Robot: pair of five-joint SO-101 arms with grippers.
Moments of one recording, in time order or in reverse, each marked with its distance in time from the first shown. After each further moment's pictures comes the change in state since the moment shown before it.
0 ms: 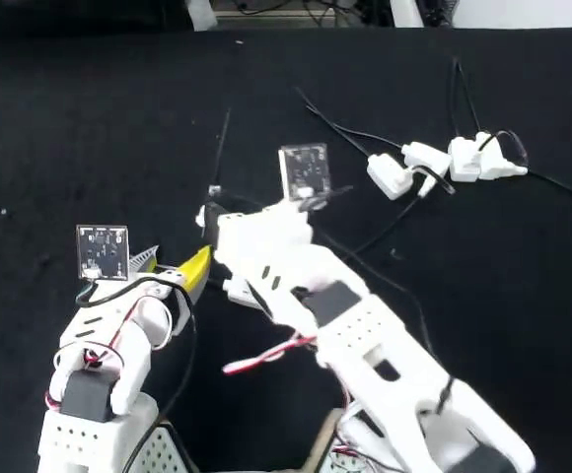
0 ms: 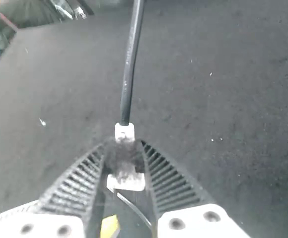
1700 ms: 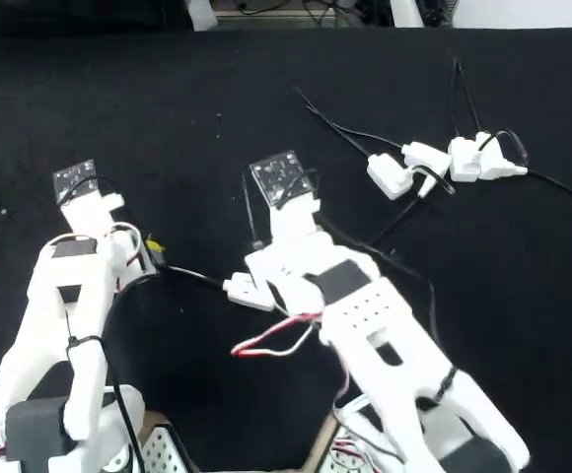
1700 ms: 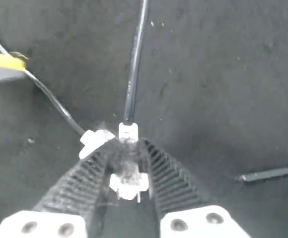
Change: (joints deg) left arm -17.4 79.7 -31.5 -7.4 2.1; right arm 4.2 4.7 -8.5 34.1 21.8
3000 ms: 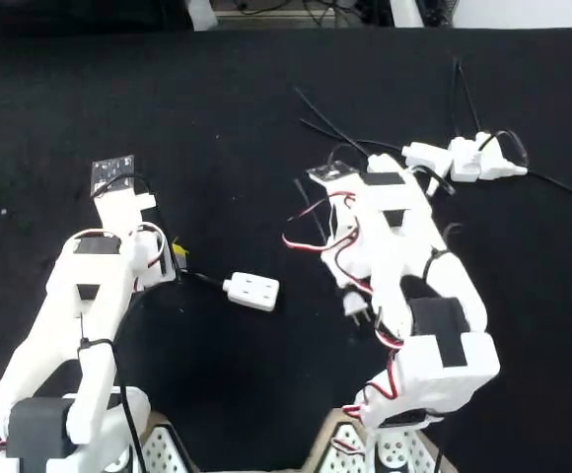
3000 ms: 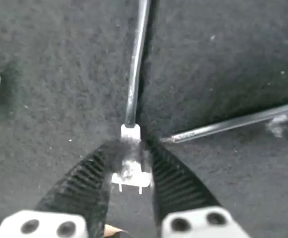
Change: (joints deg) left arm 6.7 0.0 -0.6 0.1 -3.9; right arm 26.5 43.8 -29.6 30.2 25.9
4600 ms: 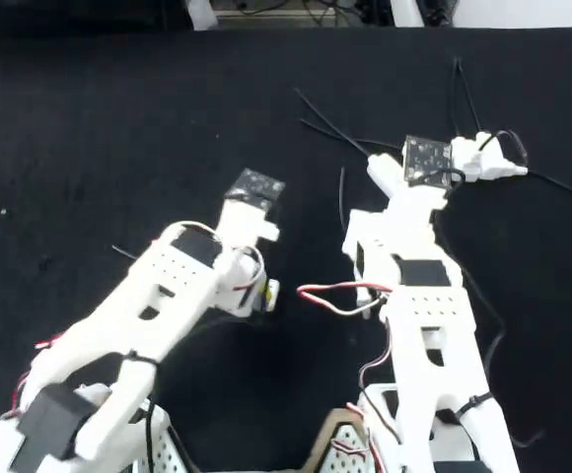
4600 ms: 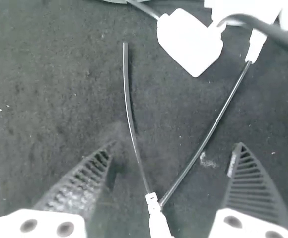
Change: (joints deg) left arm 29.5 3.2 -12.0 15.3 -6.4; right arm 4.1 -46.5 34.4 -37.0 -32.4
